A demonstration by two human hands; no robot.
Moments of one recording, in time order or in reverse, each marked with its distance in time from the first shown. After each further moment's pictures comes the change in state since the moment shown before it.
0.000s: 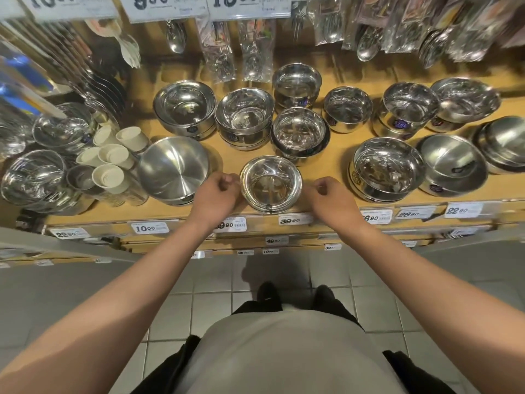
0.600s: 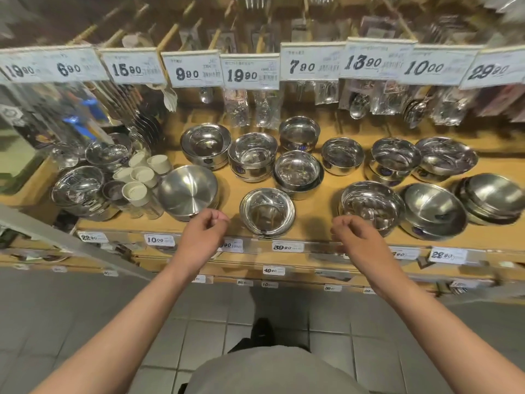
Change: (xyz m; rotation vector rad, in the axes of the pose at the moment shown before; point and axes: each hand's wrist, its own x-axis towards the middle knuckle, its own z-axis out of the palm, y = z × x) left_hand -0.085 0.020 -0.018 -0.244 0.088 0.018; right_hand -0.051 0.021 -0.082 0.220 -0.086 -0.151
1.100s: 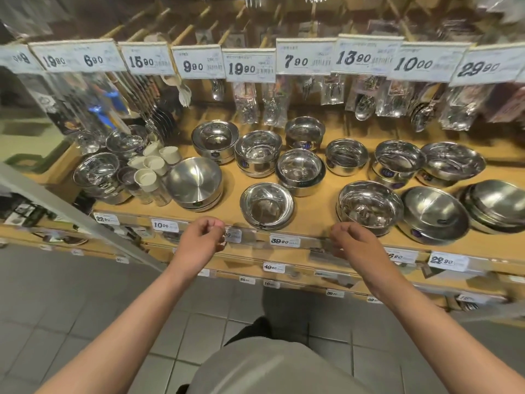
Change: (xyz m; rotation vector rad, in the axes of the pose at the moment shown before) left_hand -0.040 -0.021 0.014 -0.135 0.097 -0.080; right_hand -0.004 0.022 -0.017 0.110 -0.093 0.109
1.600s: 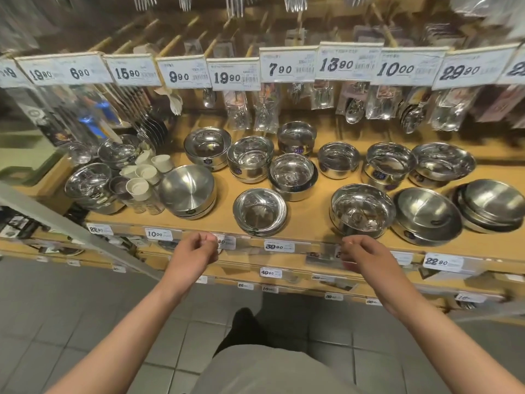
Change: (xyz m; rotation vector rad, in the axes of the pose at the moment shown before) left_hand 0.002 -0.014 -0.001 0.050 -0.025 -0.011; right_hand -0.005 0.018 -0.028 0.011 0.051 0.042
